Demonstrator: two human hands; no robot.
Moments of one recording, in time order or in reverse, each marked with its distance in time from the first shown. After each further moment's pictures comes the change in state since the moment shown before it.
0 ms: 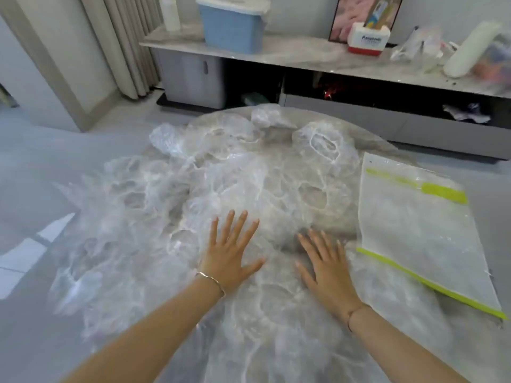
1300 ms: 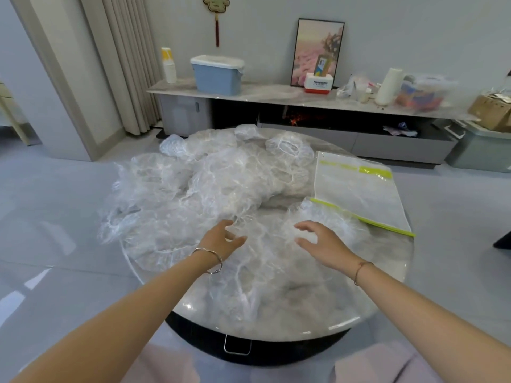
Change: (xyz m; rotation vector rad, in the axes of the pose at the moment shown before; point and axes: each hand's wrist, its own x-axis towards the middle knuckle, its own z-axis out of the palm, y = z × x) left_hand -0.149 0.057 -0.059 -0.761 -0.093 -0.318; right_hand -0.155 -0.044 -0.080 0.467 -0.005 0.150
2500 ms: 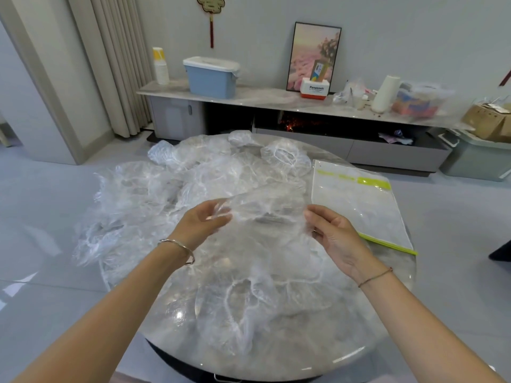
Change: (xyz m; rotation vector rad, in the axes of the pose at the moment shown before) left_hand 0.020 0.034 -0.055 -0.630 -0.017 0.125; right_hand 0.021 -0.046 -0.041 1.092 0.140 0.118
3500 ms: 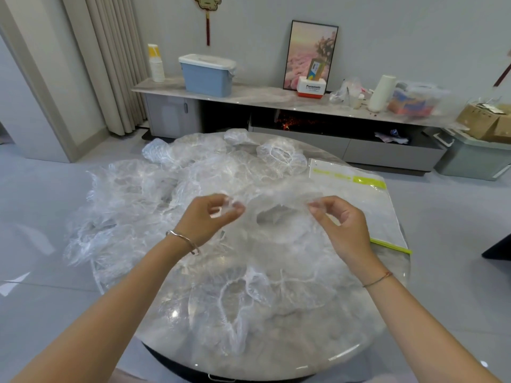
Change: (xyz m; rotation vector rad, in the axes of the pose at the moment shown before) left_hand 0.011 0.009 0.012 0.295 -0.020 0.314; right_hand 0.001 -0.005 -0.017 -0.519 0.094 -0.505
